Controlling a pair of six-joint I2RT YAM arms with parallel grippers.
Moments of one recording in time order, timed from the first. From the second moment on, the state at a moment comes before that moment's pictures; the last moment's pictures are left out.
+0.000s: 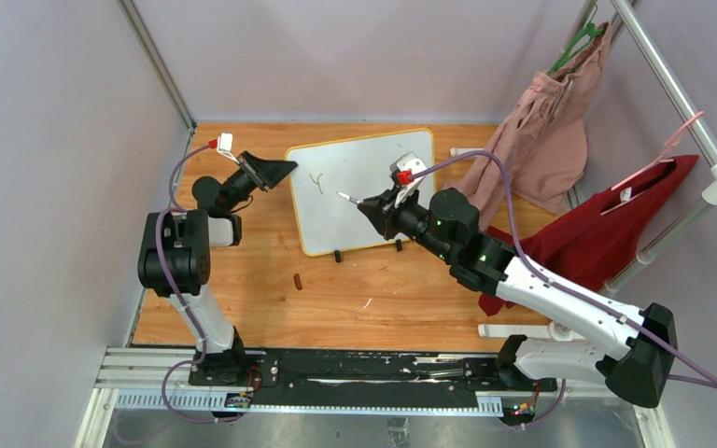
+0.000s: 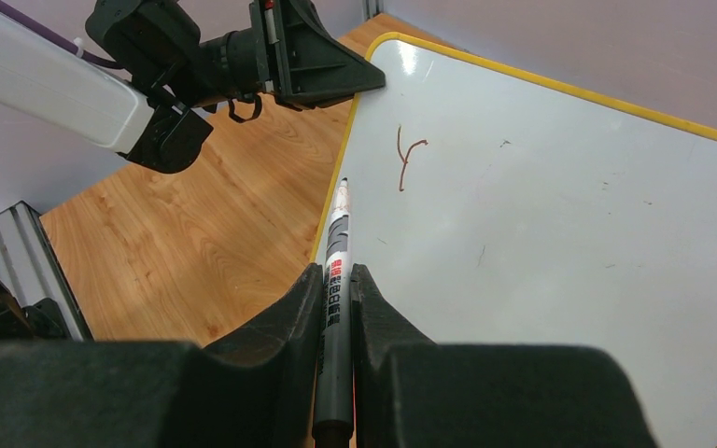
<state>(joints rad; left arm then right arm) 0.10 1.80 0.74 1.44 0.88 -1.13 0.93 1.12 0.98 0.10 0.07 0.09</state>
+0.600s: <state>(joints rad) 0.09 1.81 0.72 1.50 0.91 -1.13 0.93 1.29 0.97 0.26 0.20 0.08</state>
